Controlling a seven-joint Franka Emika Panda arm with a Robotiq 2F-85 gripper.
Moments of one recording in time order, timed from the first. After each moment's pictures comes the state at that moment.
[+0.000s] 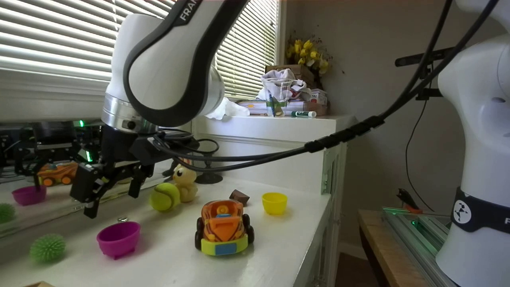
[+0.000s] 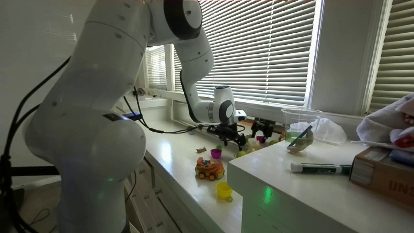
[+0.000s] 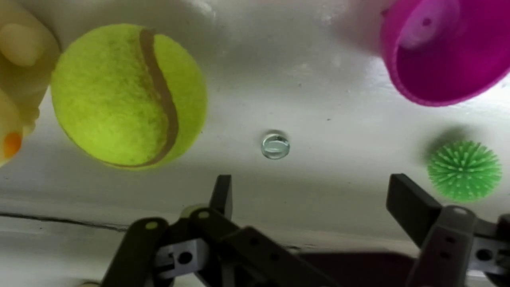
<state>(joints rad) 0.21 0.46 -0.10 -2.09 -0.07 2.91 0.24</state>
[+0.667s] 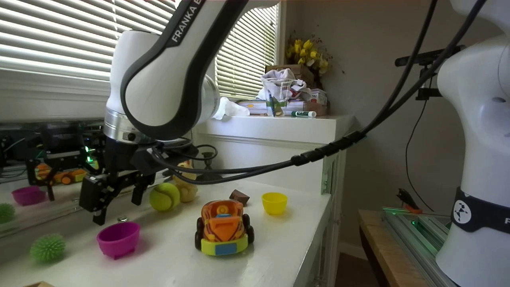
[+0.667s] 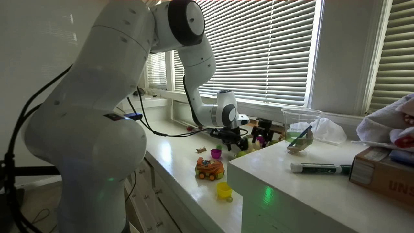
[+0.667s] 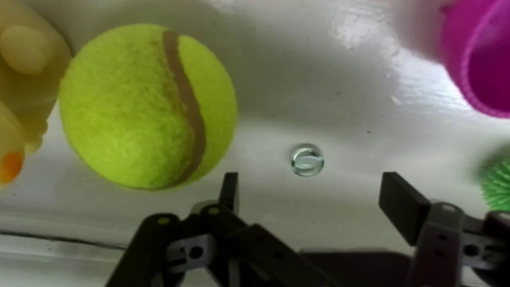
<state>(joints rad) 0.23 0.52 -0.14 -2.04 -0.07 2.89 0.25</state>
